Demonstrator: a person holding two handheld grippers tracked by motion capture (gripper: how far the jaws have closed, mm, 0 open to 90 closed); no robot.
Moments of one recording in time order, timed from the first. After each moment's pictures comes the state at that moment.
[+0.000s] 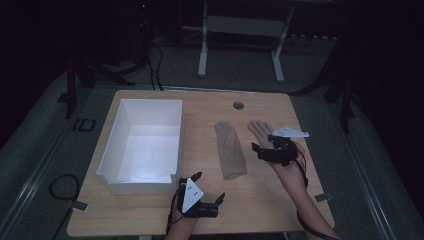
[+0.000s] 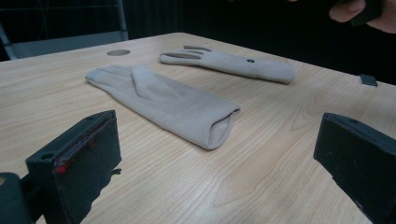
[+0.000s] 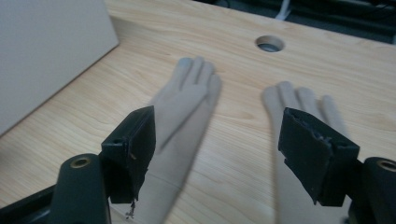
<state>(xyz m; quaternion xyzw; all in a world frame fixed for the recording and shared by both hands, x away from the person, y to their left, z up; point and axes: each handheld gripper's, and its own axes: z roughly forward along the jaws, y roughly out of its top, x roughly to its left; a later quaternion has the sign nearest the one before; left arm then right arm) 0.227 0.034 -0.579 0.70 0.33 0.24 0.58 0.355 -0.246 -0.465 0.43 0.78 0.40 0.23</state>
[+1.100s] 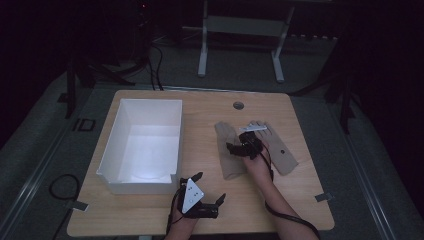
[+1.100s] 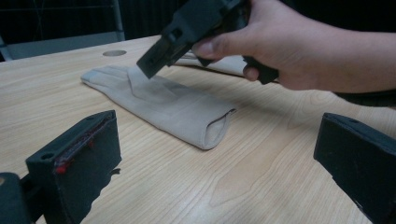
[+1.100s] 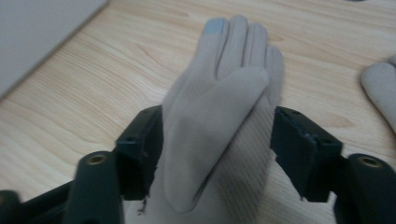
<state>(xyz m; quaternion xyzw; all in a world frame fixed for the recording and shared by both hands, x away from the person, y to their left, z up) 0.226 0.033 -0.579 0.71 0.33 0.24 0.58 0.415 -0.174 -0.538 0.46 0.80 0.34 0.18</state>
